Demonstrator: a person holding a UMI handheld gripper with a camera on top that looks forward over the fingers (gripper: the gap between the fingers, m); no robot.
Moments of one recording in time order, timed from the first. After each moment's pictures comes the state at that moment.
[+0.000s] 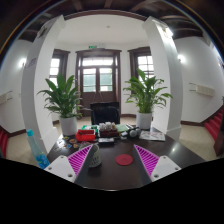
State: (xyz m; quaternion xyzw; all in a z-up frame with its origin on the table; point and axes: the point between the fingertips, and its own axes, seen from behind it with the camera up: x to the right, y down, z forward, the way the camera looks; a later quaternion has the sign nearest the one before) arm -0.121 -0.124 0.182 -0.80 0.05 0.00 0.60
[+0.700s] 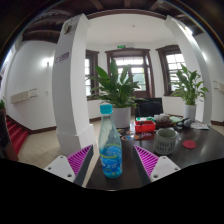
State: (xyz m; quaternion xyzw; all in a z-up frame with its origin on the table) arm -0.425 -0.131 0.115 -0.78 -0.05 0.13 0.61
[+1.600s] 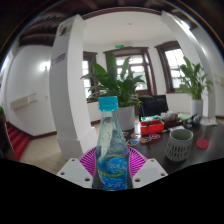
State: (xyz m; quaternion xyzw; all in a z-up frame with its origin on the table) arm -0.454 -0.050 0.094 -0.78 -0.04 0.15 0.61
